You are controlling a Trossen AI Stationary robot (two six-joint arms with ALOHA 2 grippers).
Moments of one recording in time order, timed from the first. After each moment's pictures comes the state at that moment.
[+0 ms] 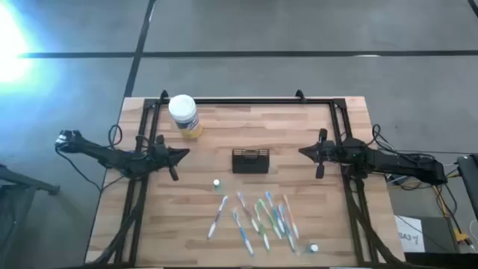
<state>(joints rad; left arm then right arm) -0.33 0.31 0.01 0.11 -0.79 -0.18 -0.19 0.17 0.01 0.02 0.01 0.00</state>
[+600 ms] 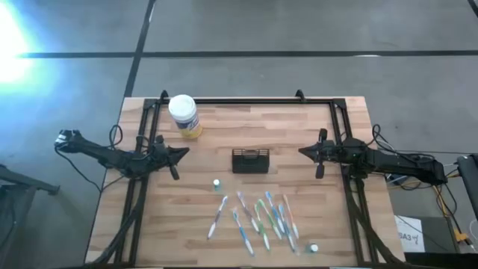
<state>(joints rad) -0.33 0.33 0.01 0.10 -0.81 -0.23 -0.19 0.17 0.01 0.02 0.01 0.01</state>
